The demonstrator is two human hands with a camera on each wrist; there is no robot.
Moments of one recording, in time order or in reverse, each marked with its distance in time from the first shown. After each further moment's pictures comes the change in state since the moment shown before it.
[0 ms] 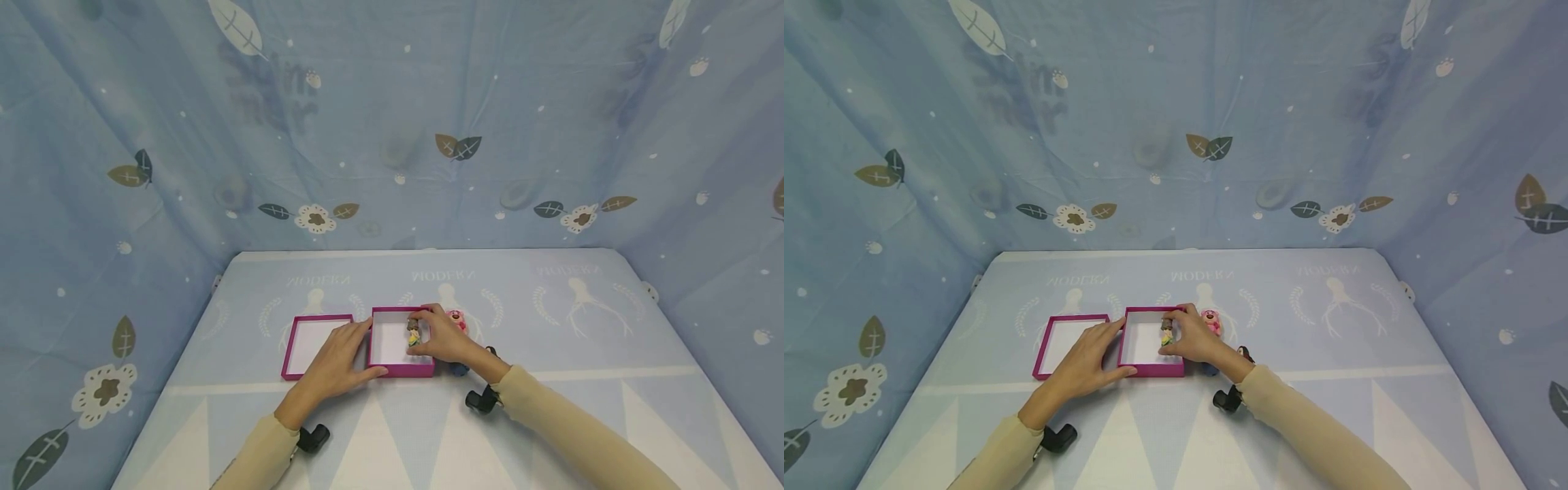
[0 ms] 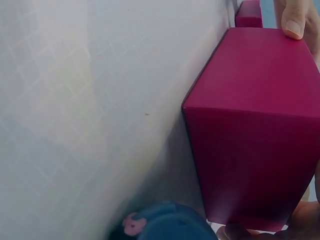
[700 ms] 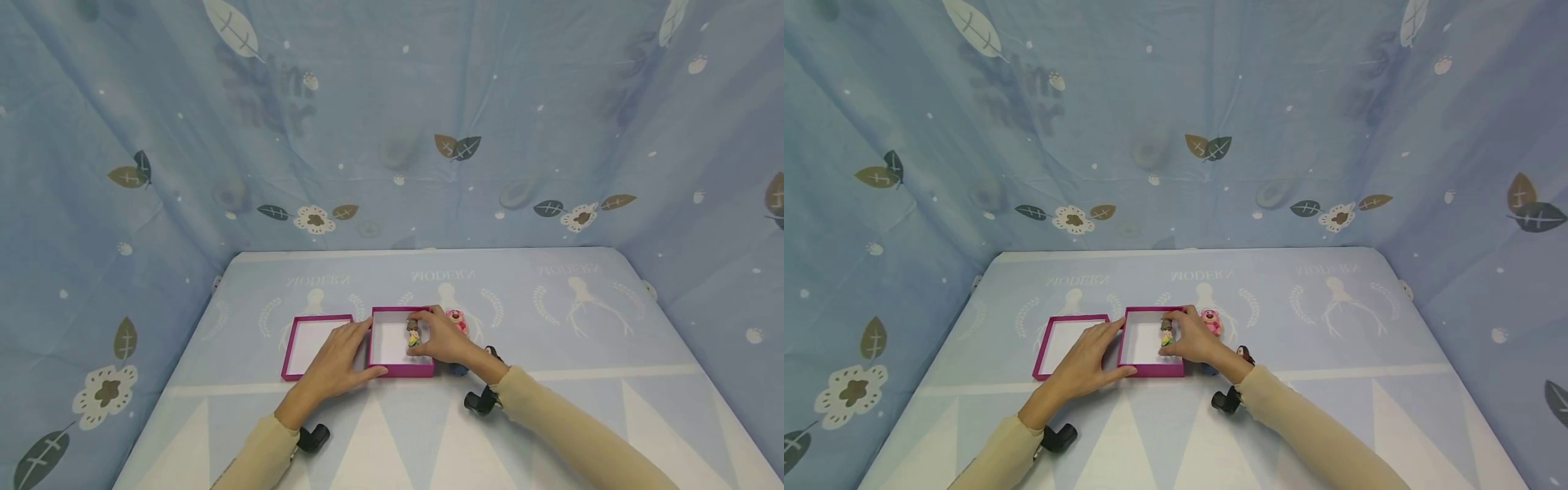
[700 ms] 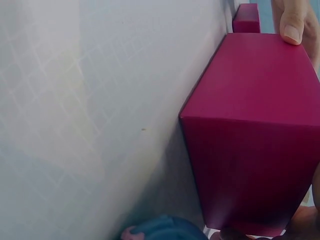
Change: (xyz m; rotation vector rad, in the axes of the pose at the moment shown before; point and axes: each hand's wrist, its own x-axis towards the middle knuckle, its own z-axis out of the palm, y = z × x) left_hand 0.001 0.003 -0.002 0.003 -0.004 0.000; right_hand 0.000 0.000 0.002 -0.026 0.027 0.030
